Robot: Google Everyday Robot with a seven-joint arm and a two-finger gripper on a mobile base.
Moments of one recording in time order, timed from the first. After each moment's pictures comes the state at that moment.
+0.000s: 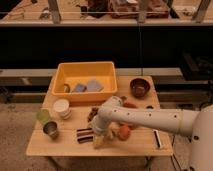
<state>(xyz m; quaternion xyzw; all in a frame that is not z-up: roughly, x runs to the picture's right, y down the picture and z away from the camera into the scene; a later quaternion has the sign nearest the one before) -0.070 0.250 0.805 -0.33 -0.25 -0.08 0.91</state>
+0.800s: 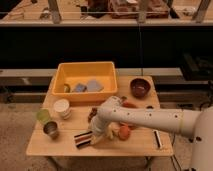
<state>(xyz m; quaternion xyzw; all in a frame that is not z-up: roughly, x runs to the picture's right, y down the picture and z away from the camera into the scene) -0.079 0.252 0.793 -0.33 -0.27 -0.10 0.90</state>
